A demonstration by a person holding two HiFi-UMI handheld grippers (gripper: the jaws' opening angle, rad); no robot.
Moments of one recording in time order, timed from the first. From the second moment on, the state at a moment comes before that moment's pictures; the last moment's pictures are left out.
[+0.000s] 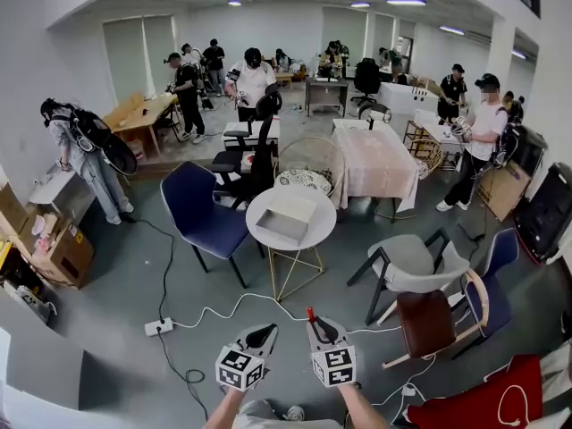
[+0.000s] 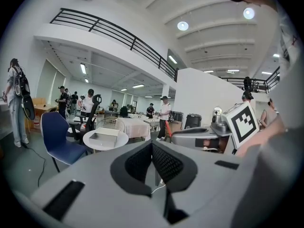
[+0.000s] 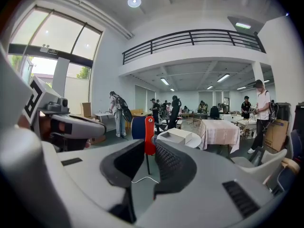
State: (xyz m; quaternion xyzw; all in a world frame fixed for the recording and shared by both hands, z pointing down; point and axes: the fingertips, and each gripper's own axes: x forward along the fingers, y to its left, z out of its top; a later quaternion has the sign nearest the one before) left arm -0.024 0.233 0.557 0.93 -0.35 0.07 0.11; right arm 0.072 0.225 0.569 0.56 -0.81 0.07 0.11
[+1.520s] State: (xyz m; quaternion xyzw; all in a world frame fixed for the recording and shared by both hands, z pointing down) left arm -0.006 0.069 0.582 0.92 -0.36 0.06 0.13; right arm 0.075 0.069 0.596 0.53 -0.83 0.06 0.15
